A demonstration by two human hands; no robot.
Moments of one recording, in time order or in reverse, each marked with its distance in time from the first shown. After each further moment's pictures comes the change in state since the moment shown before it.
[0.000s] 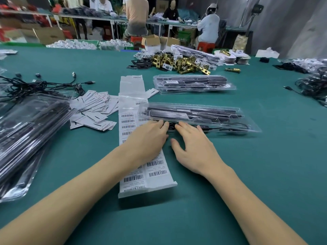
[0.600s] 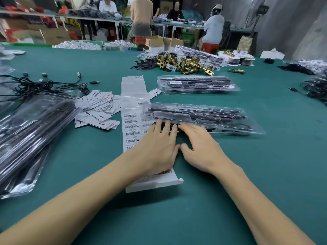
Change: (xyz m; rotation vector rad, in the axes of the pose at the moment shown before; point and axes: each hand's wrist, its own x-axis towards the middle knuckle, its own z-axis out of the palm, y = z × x) left_hand -0.013 0.024 -0.003 0.039 -0.113 -0.015; right_hand 0.002 0.011 -0.009 0.078 -0.043 -0.060
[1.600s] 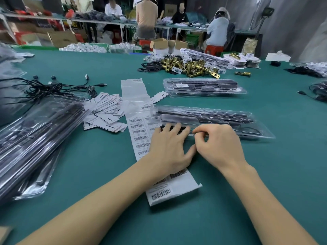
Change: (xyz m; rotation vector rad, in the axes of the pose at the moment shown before) left_hand 0.009 0.010 0.003 -0.171 0.111 -0.160; right_hand 0.003 -0.008 -0.015 -0.027 0.413 0.116
